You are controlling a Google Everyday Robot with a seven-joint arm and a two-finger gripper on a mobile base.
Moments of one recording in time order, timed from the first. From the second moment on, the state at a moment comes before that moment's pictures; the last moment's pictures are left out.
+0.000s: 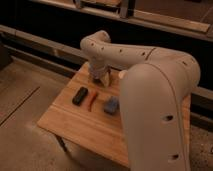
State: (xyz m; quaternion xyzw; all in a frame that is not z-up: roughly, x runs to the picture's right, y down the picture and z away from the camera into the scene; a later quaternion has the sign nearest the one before) arm -0.034 -0.024 0.809 -0.19 0.26 0.76 0.56
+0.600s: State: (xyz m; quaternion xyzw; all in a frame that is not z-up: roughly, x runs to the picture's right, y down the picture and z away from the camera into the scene) arm -0.034 -0.009 0.836 -0.18 0.28 0.75 0.57
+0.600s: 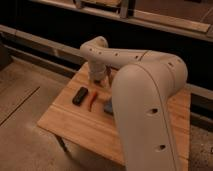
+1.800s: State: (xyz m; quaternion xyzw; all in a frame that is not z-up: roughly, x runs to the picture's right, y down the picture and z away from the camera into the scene) arm -0.072 0.011 0.855 -0.23 0.27 0.69 0.63
